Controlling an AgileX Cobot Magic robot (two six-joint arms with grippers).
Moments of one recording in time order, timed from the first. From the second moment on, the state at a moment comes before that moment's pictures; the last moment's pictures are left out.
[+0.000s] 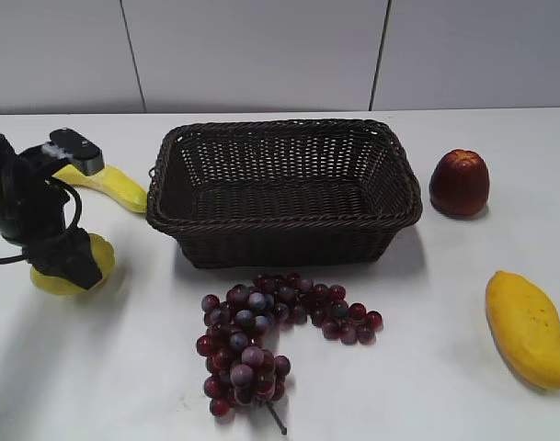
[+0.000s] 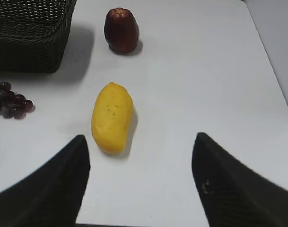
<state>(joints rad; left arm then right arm) -0.15 1.88 -1.07 -0.39 0.75 1.03 0.08 -0.01 -0.50 0.03 1.05 -0.02</state>
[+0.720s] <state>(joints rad) -0.30 1.59 -1.14 -0.80 0.51 0.98 0.08 -0.01 -0.50 0.03 1.05 -0.02</state>
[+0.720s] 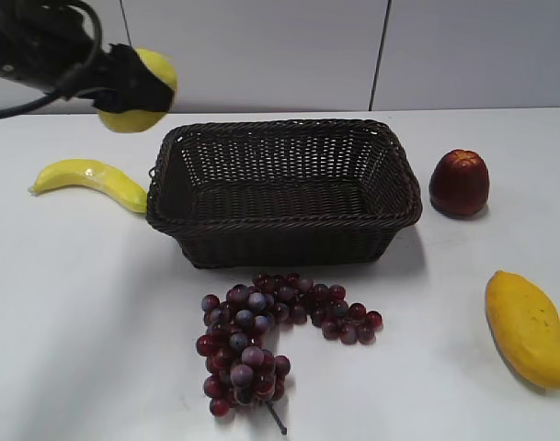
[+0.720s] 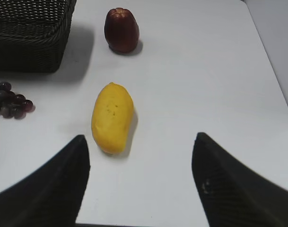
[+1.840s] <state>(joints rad) -0.52 1.61 -1.16 -0.84 0.43 0.89 0.08 -0.01 -0.50 0.03 1.05 -0.02</state>
